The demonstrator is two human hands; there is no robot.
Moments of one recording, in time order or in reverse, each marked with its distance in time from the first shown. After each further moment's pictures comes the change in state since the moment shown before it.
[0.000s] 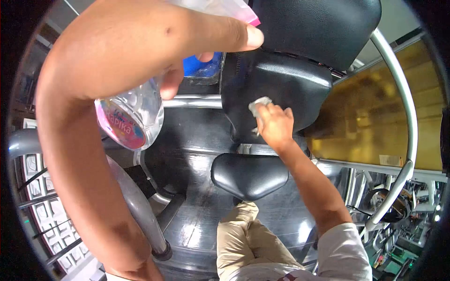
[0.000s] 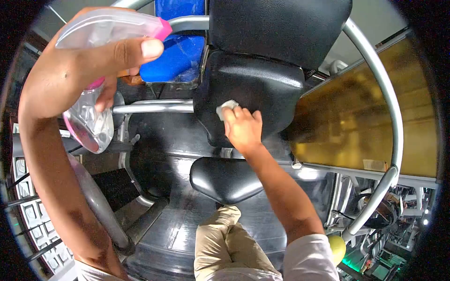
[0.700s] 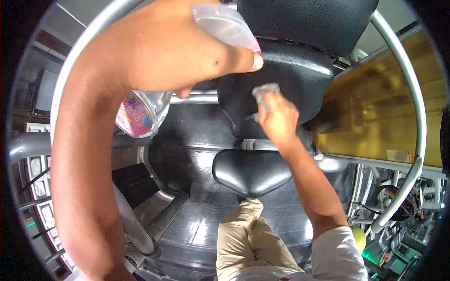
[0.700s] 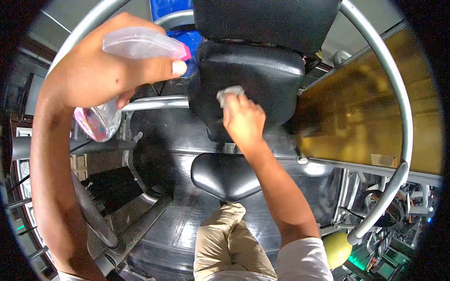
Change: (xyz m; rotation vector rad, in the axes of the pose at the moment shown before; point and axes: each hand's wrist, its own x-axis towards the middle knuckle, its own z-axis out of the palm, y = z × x) left_hand 0.026 0.002 0.042 0.155 -0.077 -0.018; right_hand 0.002 0.006 -0.002 0.110 0.213 0.117
